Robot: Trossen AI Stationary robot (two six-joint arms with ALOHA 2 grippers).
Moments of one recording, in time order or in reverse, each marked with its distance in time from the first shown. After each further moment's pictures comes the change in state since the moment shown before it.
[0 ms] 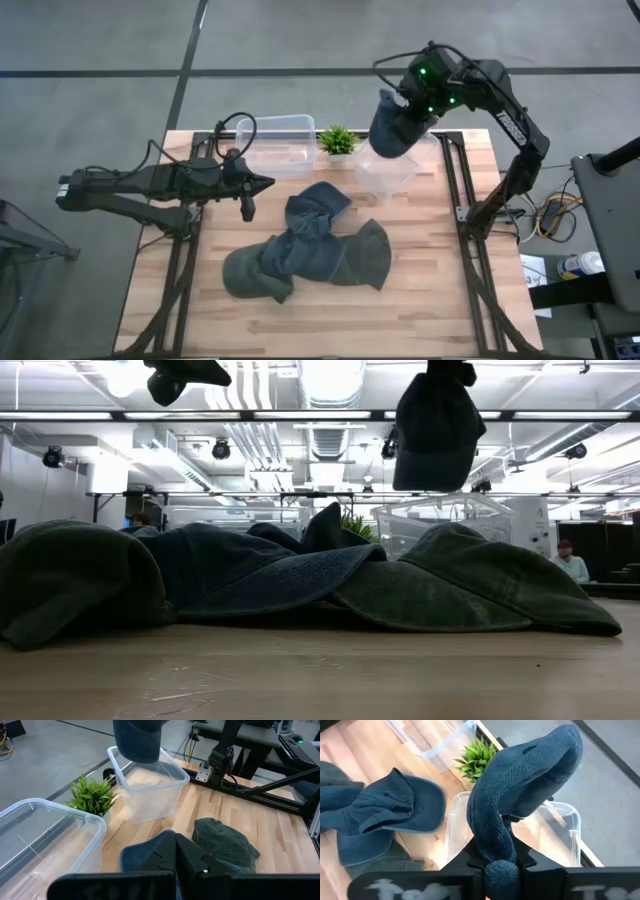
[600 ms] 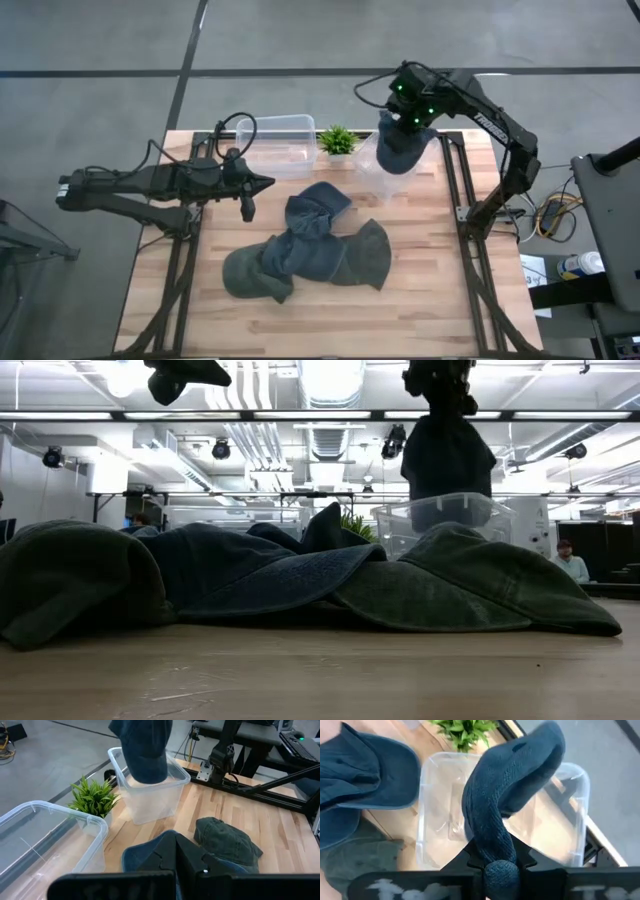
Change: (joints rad) left arm 0.000 0.000 0.000 0.000 -0.004 0.023; right arm -0.011 0.003 -0.253 0.039 0.058 0.028
